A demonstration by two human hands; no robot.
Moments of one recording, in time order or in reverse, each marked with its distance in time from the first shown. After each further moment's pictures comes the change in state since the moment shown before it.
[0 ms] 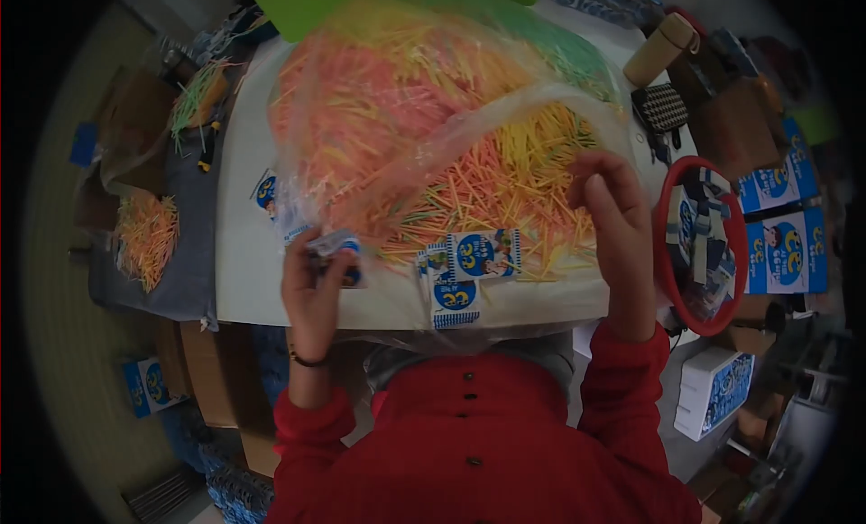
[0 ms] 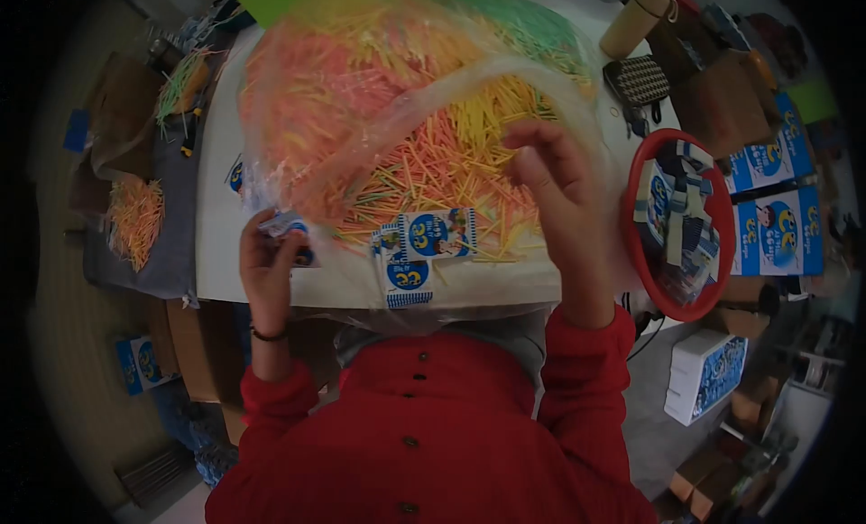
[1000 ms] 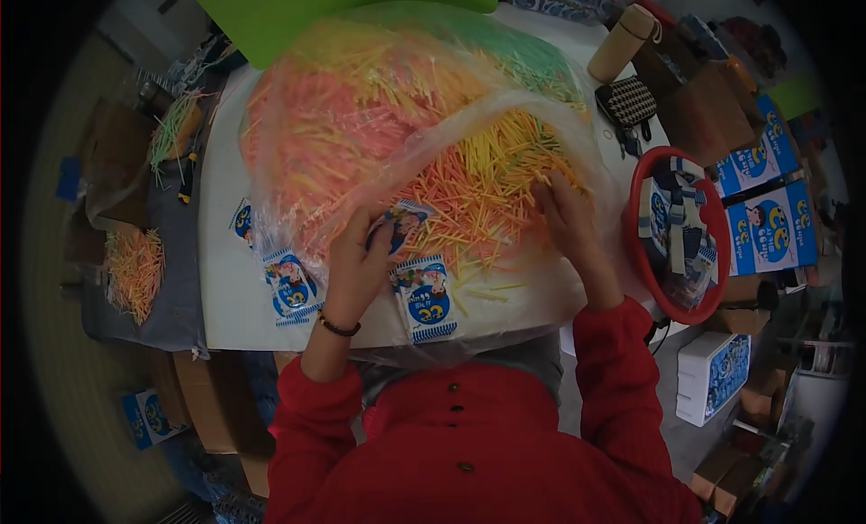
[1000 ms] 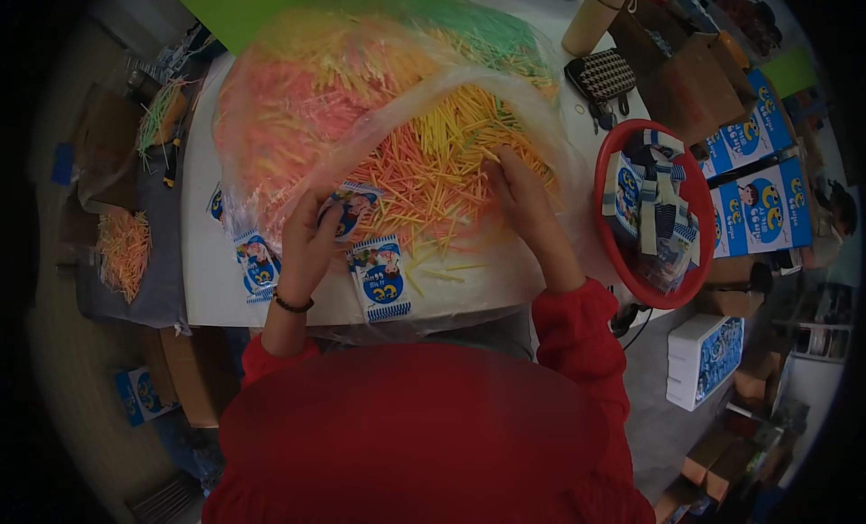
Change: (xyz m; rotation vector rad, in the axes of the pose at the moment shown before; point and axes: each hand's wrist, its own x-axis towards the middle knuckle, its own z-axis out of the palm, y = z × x) left_hand 0.043 -0.007 0.083 0.255 -0.428 0.042; right_hand 0.018 0.063 -0.061 -0.768 0.017 -0.007
